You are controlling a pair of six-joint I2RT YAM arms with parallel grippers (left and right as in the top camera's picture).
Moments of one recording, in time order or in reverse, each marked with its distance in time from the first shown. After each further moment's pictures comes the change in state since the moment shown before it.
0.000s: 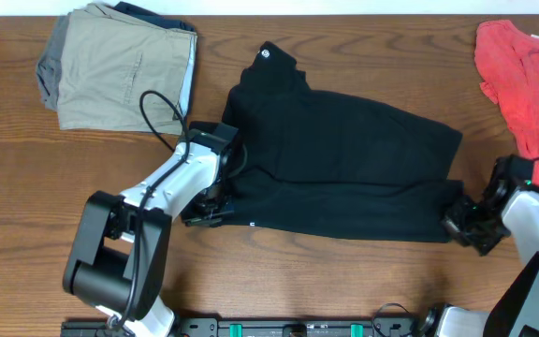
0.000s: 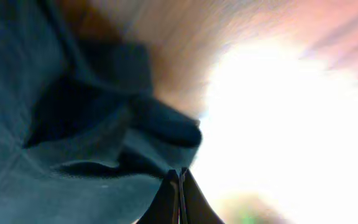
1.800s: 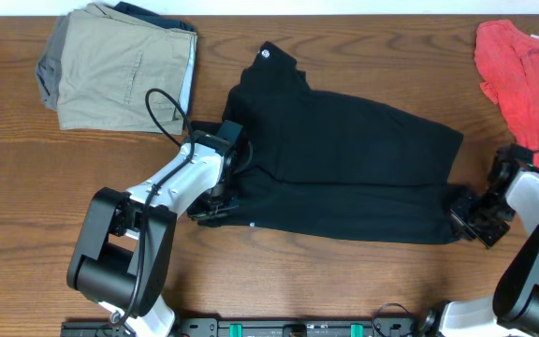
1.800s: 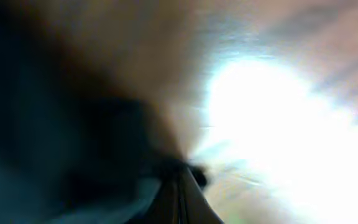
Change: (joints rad) left arm -0.018 0.034 -0.002 0.103 -0.010 0.016; right arm -0.023 0.158 0.068 -0.002 0.048 -0.009
